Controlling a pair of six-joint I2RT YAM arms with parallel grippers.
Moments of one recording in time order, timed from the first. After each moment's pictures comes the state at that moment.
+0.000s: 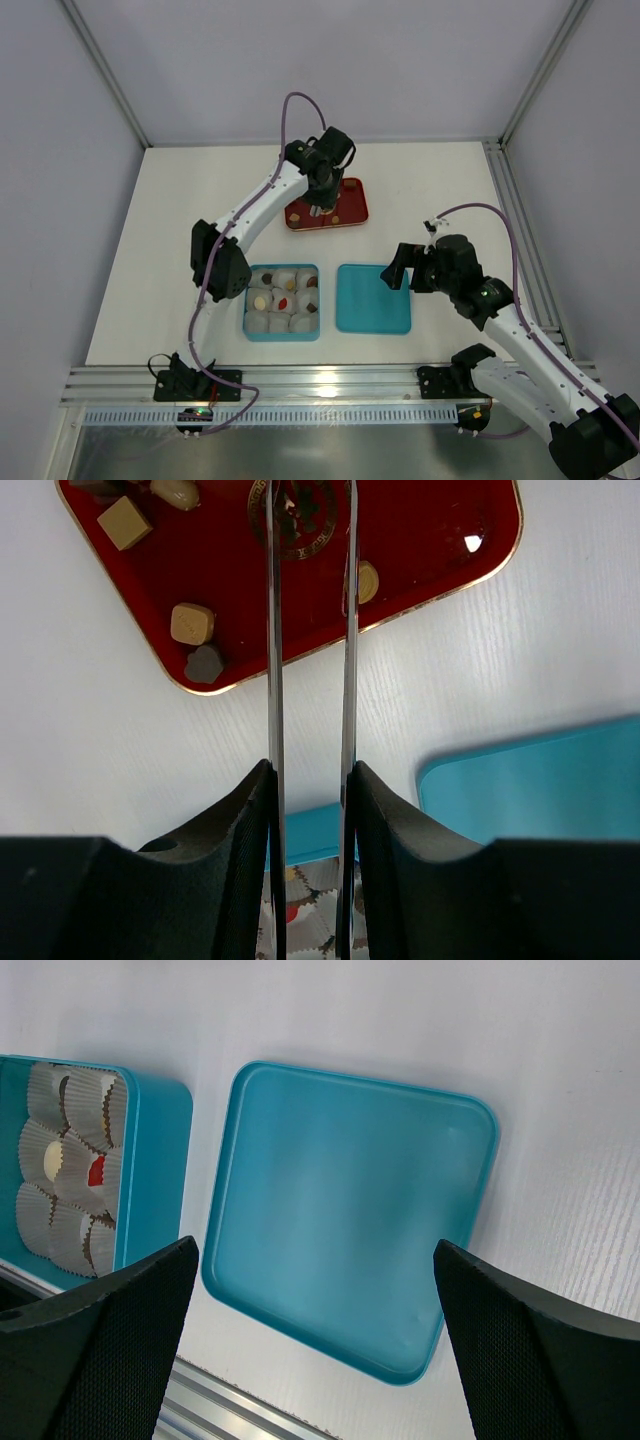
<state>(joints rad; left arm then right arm) -0.68 2.20 2.26 -1.16 -0.20 -0.32 0.42 0.80 0.59 -0.45 -0.12 0.48</state>
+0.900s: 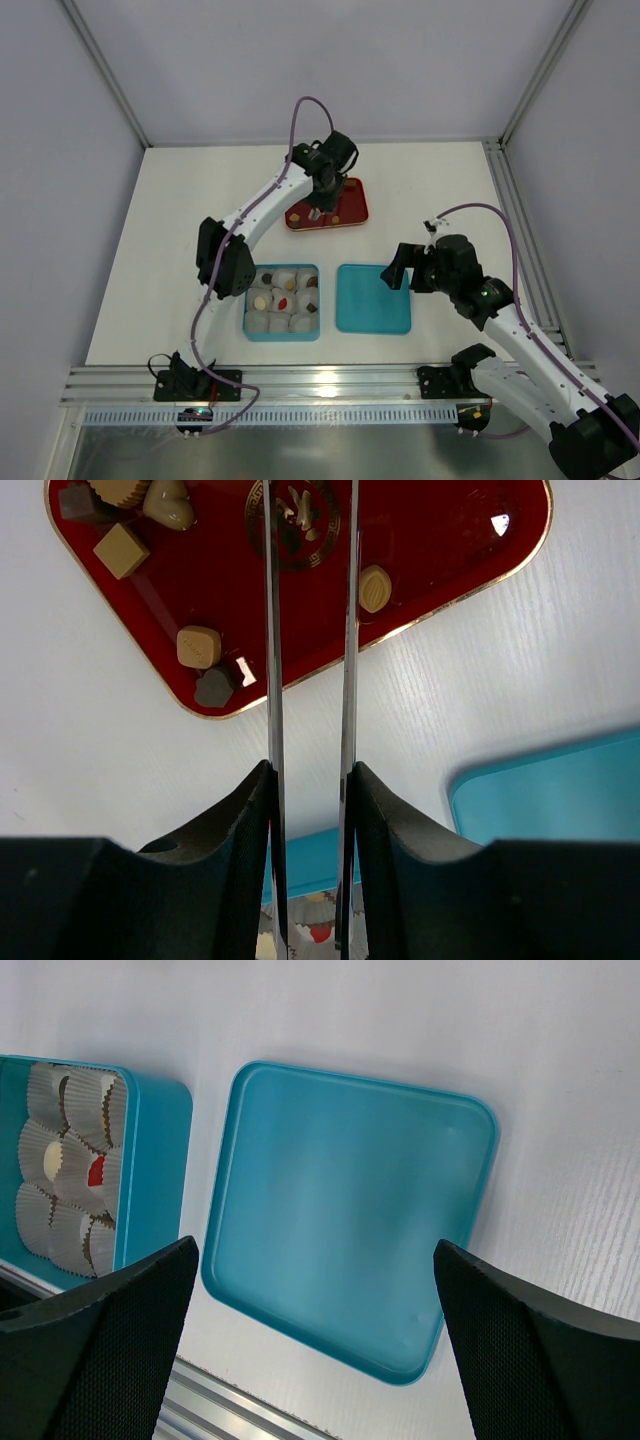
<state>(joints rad) -0.68 2.24 2.26 -1.14 -0.21 -0.21 0.42 0.80 0.59 -0.45 -0.12 0.48</state>
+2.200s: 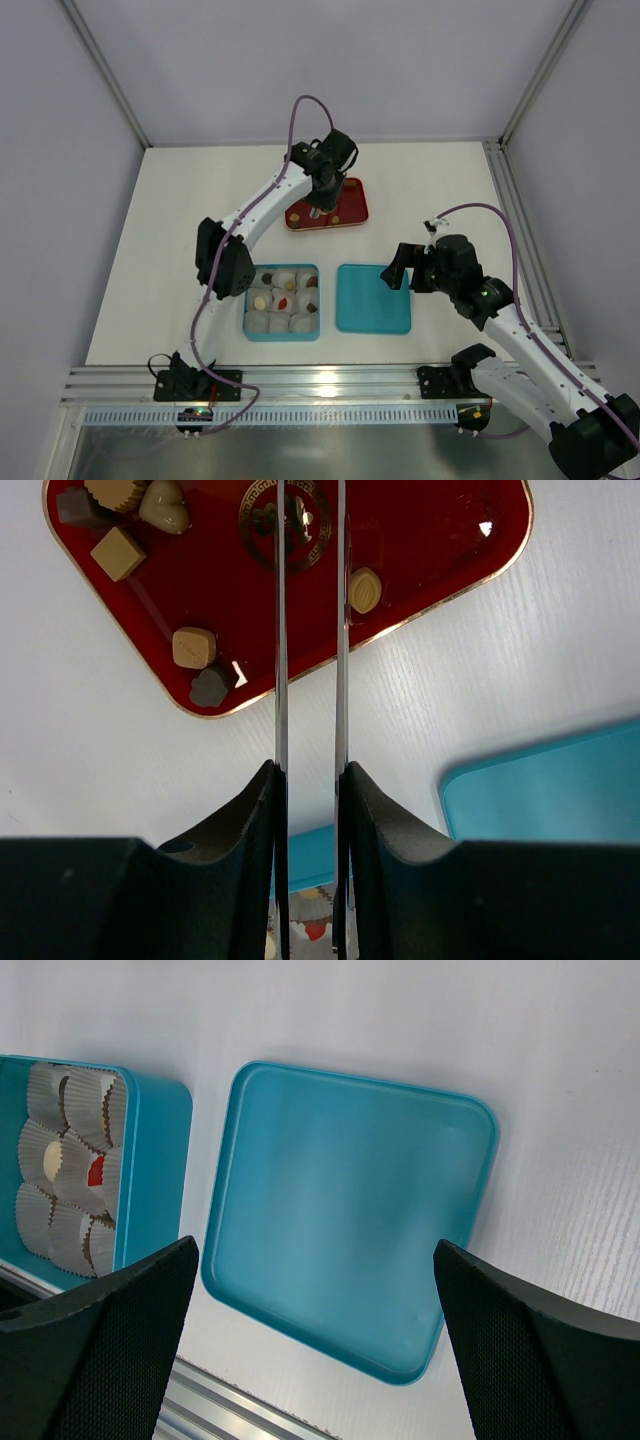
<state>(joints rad) -0.68 2.24 2.27 -1.14 -0.19 -0.21 0.42 0.80 0.59 -0.45 -0.12 0.48</state>
